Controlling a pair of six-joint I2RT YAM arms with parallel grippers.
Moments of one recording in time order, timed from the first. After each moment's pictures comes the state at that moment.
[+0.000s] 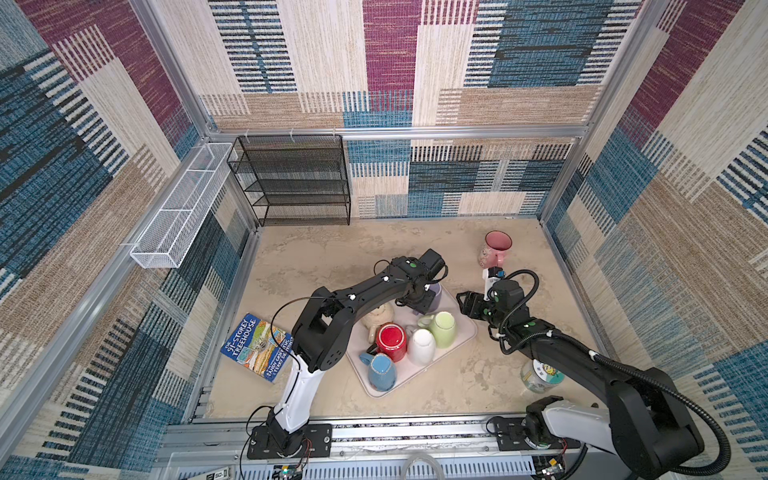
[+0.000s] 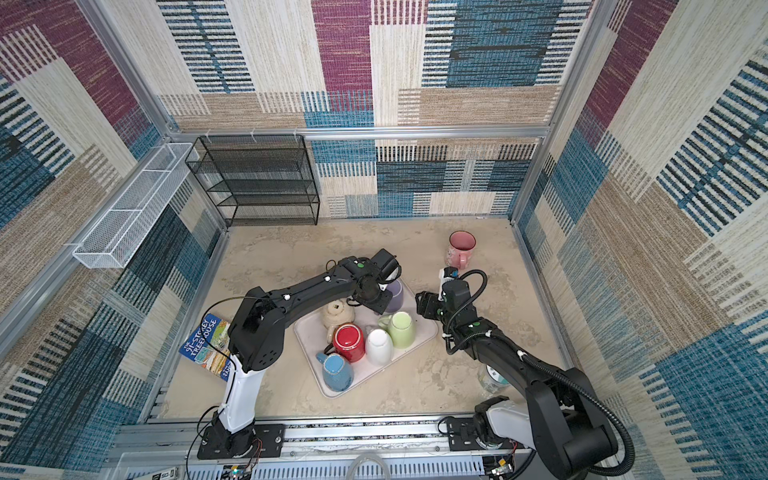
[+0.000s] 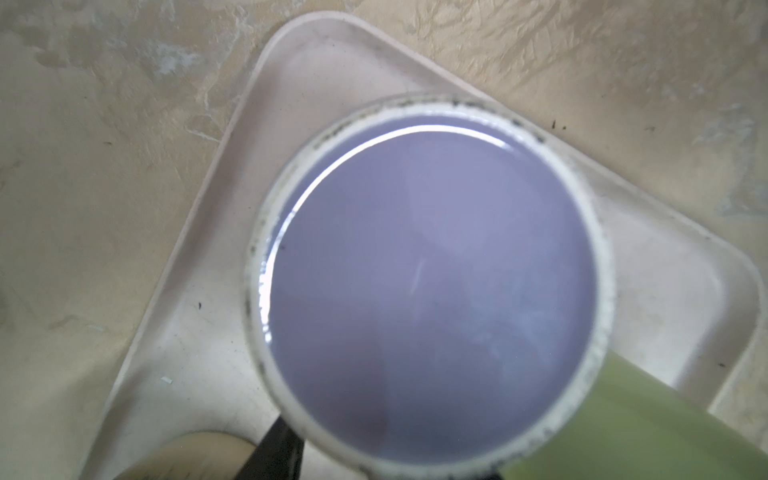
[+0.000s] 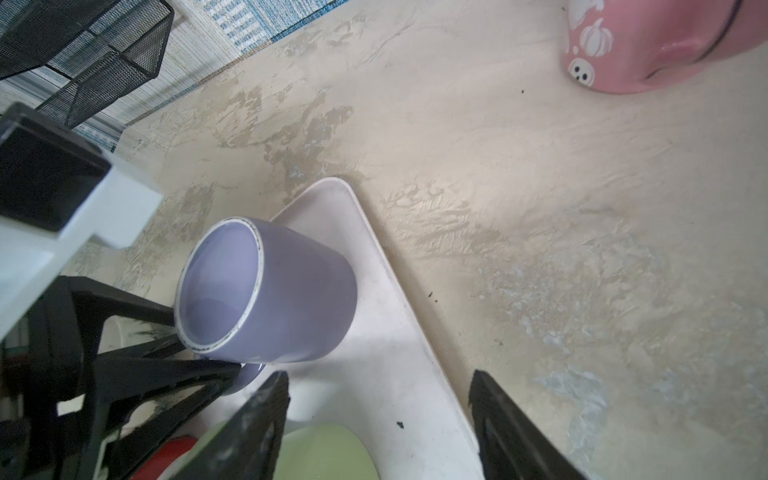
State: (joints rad) left arm -0.81 2.13 1.78 -0.90 -0.08 -0.23; right arm 0.33 1.21 0.53 0.06 -0.08 0.51
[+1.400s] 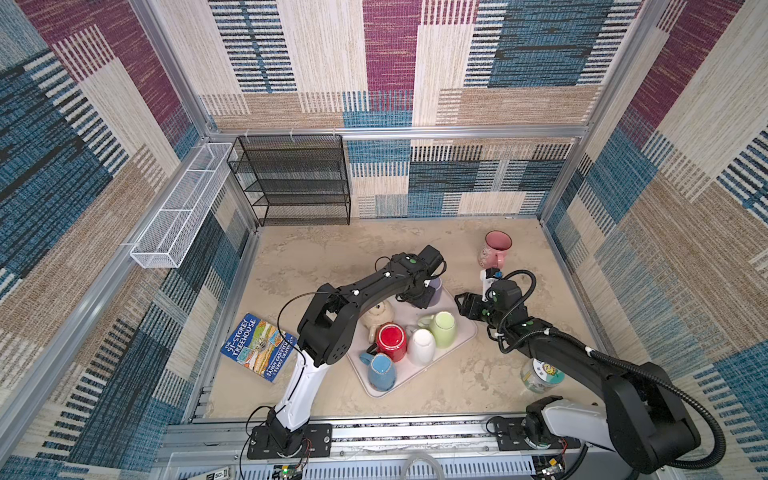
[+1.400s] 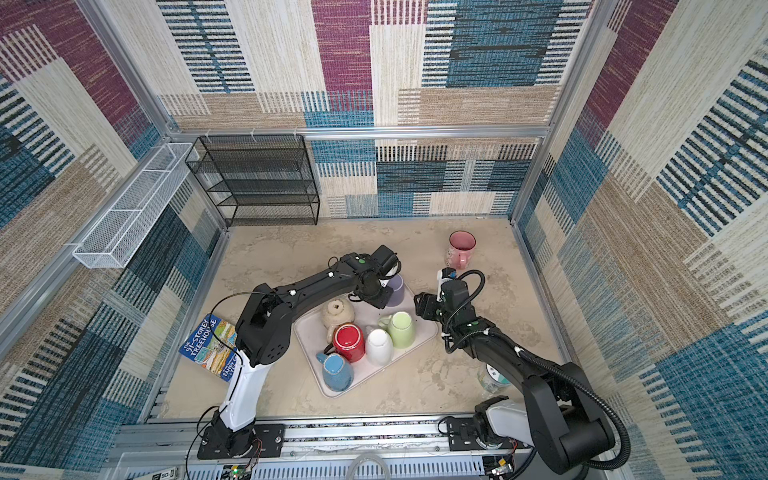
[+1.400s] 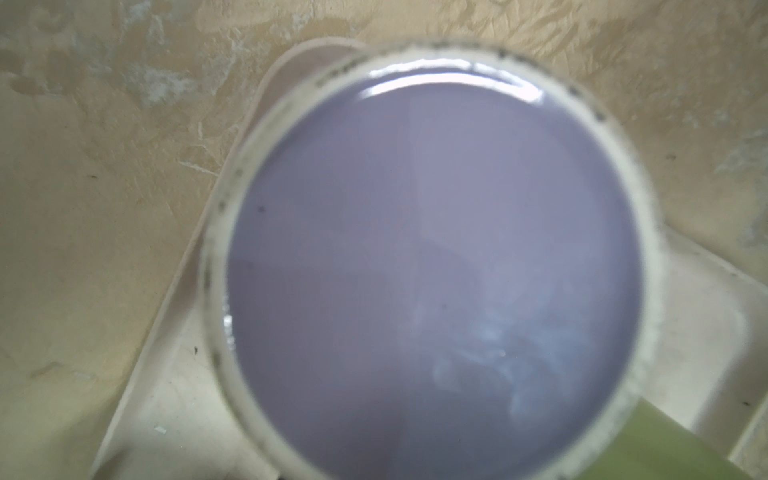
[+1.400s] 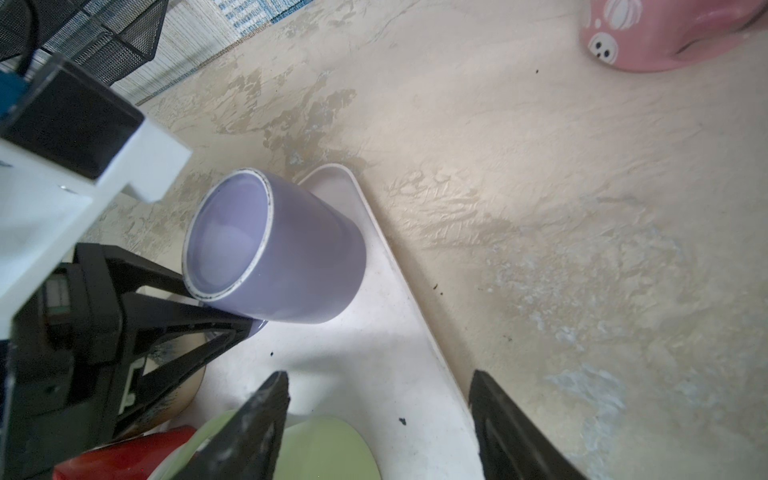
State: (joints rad) left arm -0.78 2.20 1.85 -0.90 -0.05 -0.20; right arm 0.33 1.24 0.53 0.07 -0.11 0.51
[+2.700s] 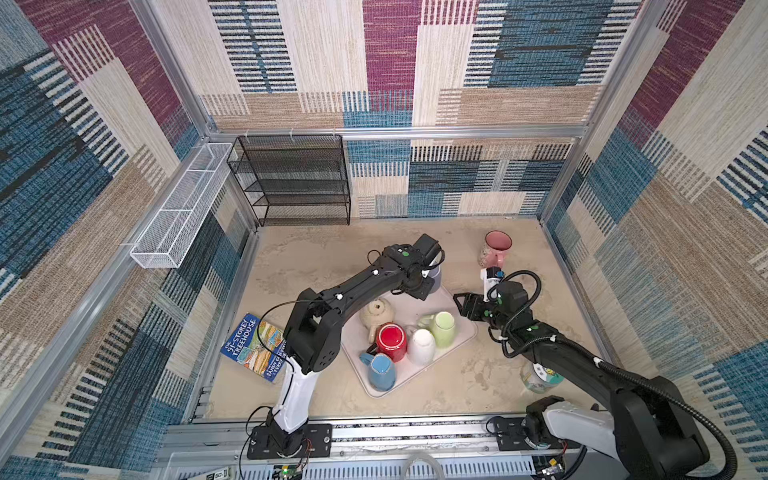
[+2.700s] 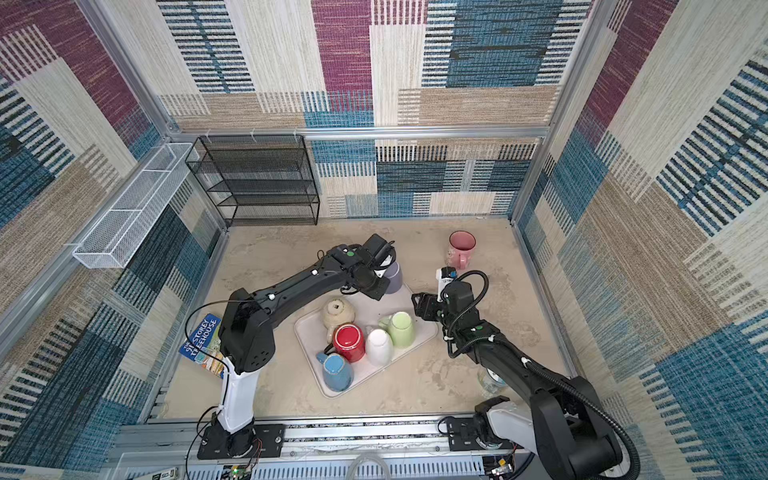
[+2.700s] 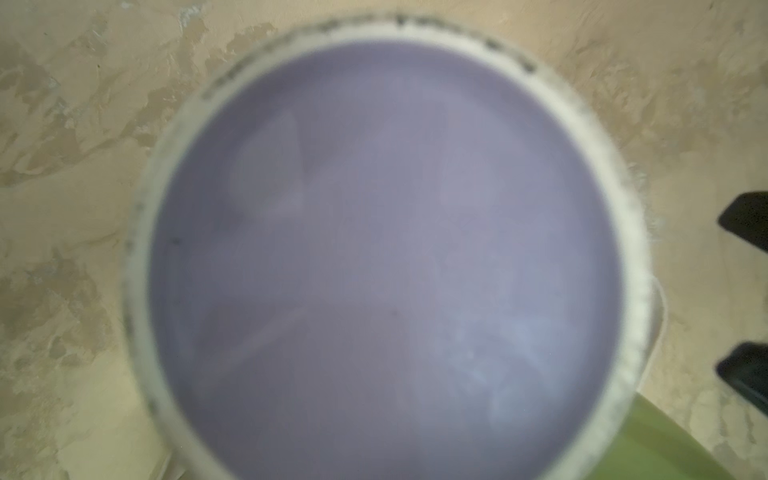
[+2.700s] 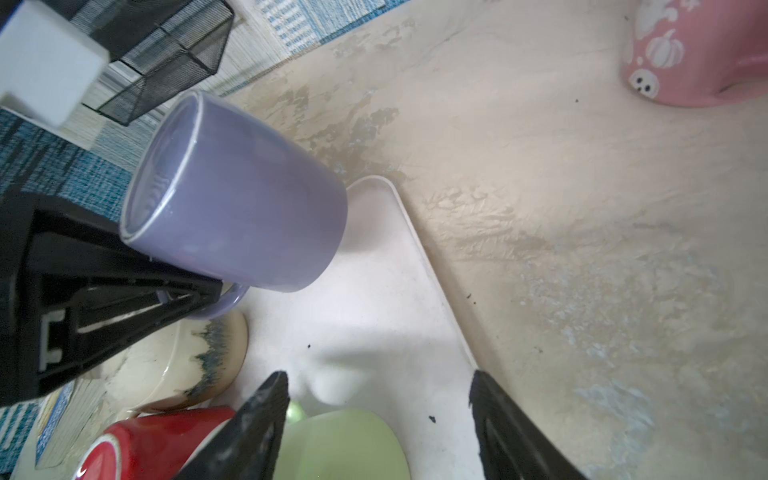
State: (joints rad) left arm -0.78 2.05 1.85 -0.94 -0.07 -0.16; right arm 0.33 1.14 0.49 0.11 -0.19 0.48
